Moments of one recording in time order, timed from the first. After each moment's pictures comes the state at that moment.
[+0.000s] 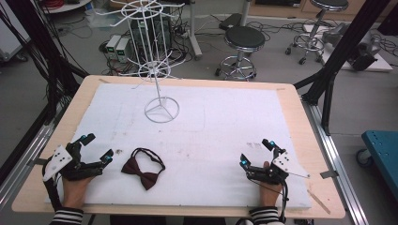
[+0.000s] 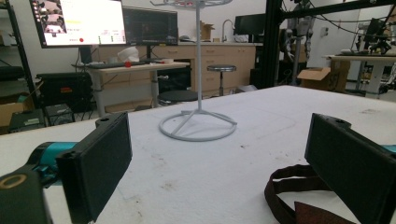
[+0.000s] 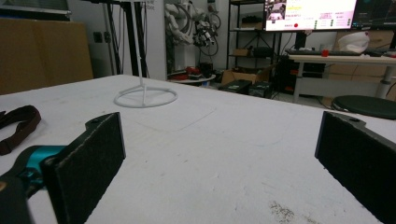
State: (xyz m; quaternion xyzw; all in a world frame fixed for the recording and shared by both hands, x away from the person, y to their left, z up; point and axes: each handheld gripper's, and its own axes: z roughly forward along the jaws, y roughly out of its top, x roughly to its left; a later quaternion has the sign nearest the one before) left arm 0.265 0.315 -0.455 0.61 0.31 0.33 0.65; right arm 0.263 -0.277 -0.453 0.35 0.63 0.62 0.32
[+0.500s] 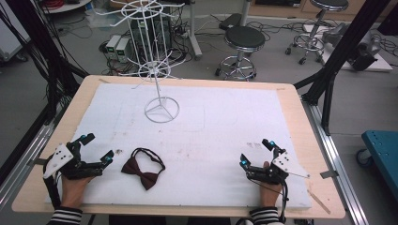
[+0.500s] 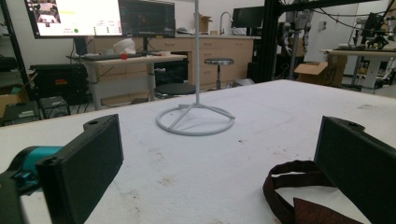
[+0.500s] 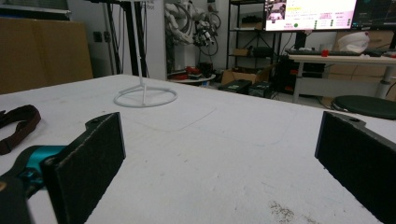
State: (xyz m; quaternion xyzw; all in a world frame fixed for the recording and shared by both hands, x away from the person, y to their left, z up) left arm 0.267 0.316 -0.453 0.62 0.31 0.32 0.64; right arm 0.263 -0.277 -0.453 0.34 0.63 0.62 0.32
